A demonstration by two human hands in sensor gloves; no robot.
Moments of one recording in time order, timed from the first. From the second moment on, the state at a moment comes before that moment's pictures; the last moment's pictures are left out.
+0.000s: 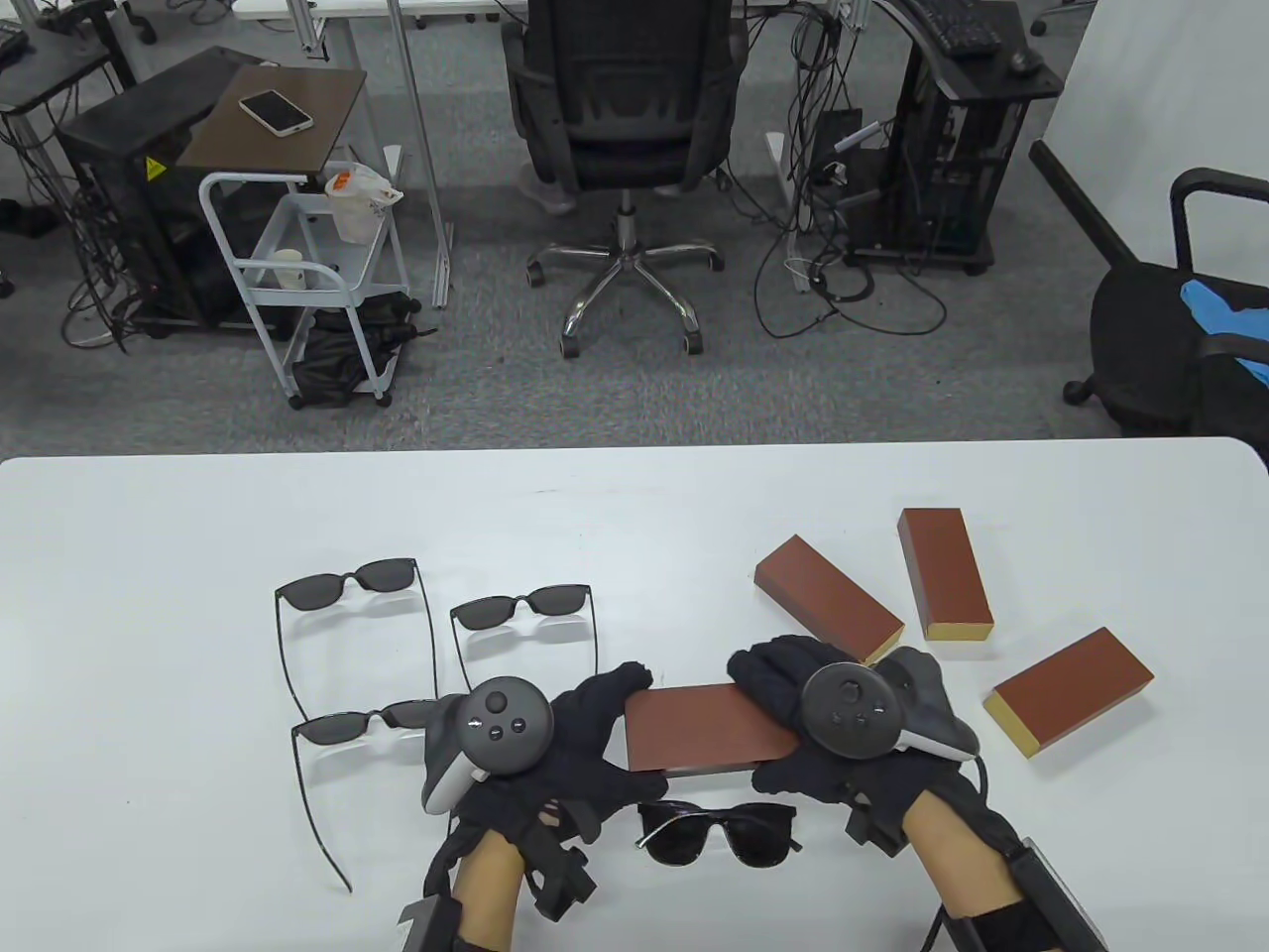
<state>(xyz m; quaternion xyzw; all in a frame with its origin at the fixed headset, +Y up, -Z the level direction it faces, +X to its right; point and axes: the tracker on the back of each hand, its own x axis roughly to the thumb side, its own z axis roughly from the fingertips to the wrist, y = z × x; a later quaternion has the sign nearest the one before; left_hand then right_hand) -0.130 -0.699 -0.310 -0.06 -0.23 0.41 0.88 0.164 -0.651 -0.316 0.27 -0.02 0.95 0.17</state>
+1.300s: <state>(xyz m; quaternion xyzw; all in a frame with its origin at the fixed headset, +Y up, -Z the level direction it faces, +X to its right) -0.171 -0.702 -0.311 -0.08 -0.17 0.59 0.78 0.270 -0.678 -0.321 0.20 0.01 0.82 0.54</state>
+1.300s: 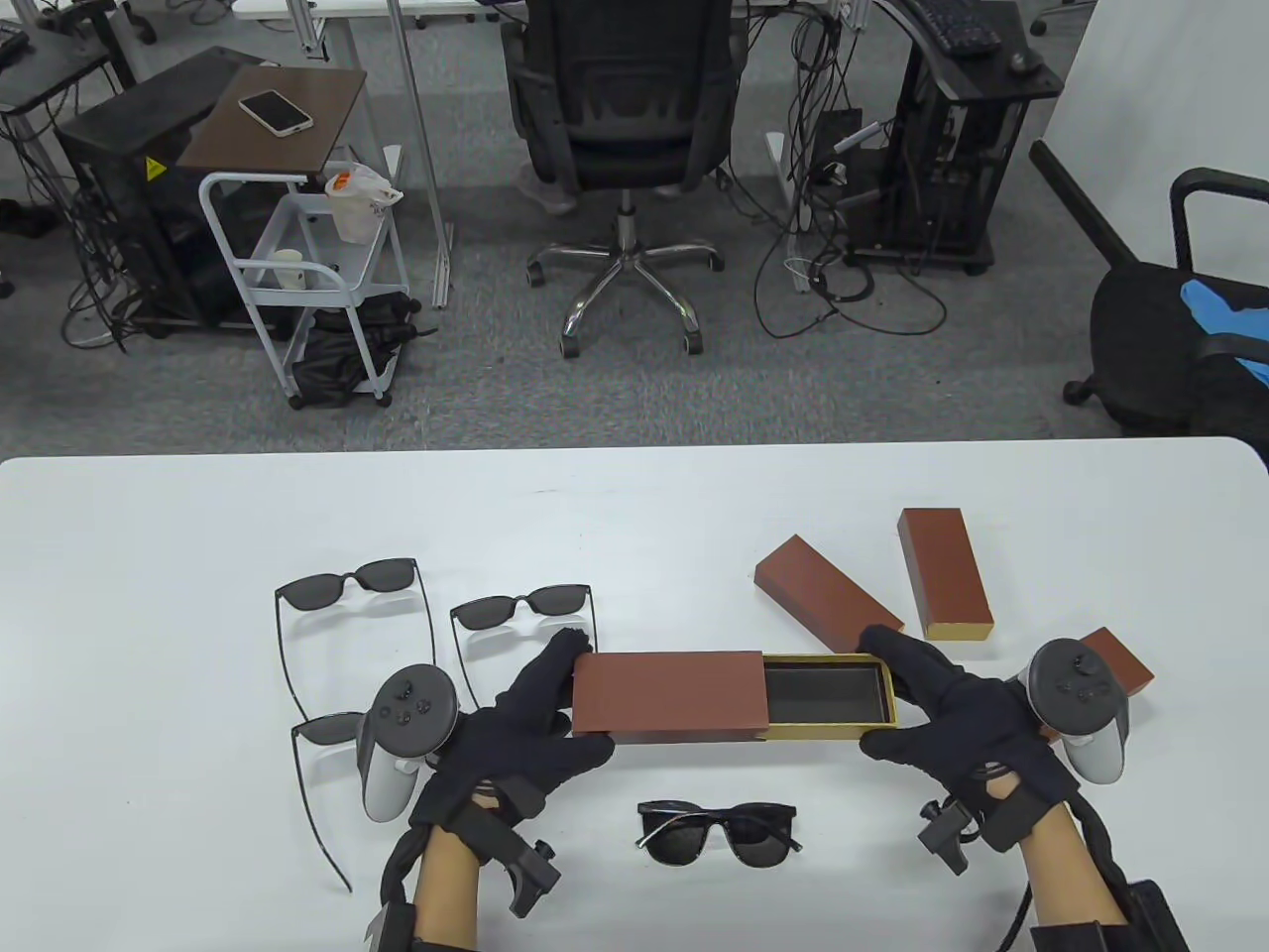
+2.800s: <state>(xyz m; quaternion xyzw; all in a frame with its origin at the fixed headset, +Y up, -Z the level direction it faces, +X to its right) -0.193 -0.741 -0.294 -0.02 0.11 0.76 0.64 0.143 -0.735 -0.298 0.28 0.03 0.95 0.10</state>
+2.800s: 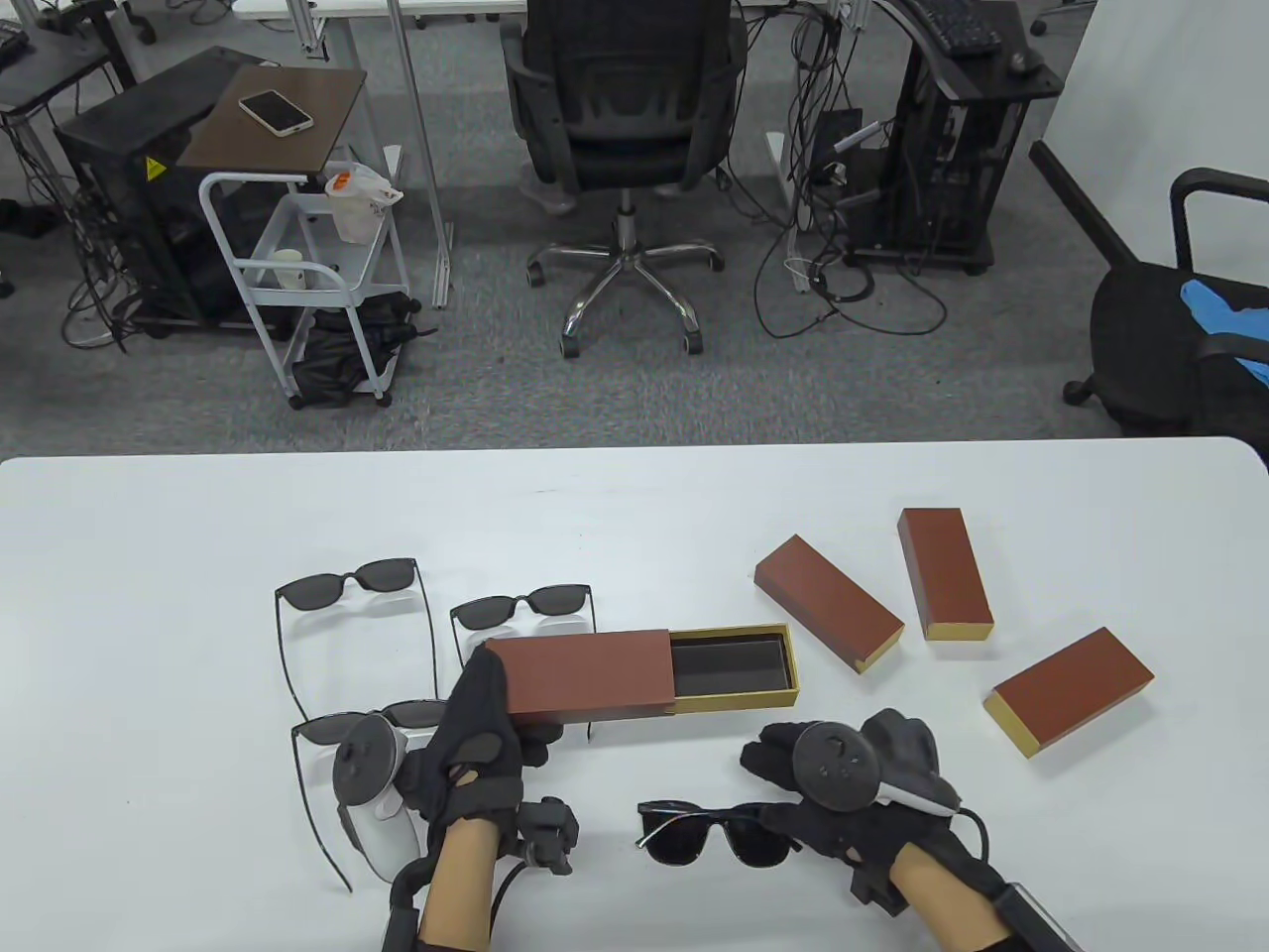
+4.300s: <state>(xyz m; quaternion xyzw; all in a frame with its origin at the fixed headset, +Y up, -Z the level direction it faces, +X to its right) -0.197 -0.761 -0.300 -0.03 0.12 0.75 0.65 0.127 -0.587 -0.296 0.23 -0.17 0.95 -0.10</state>
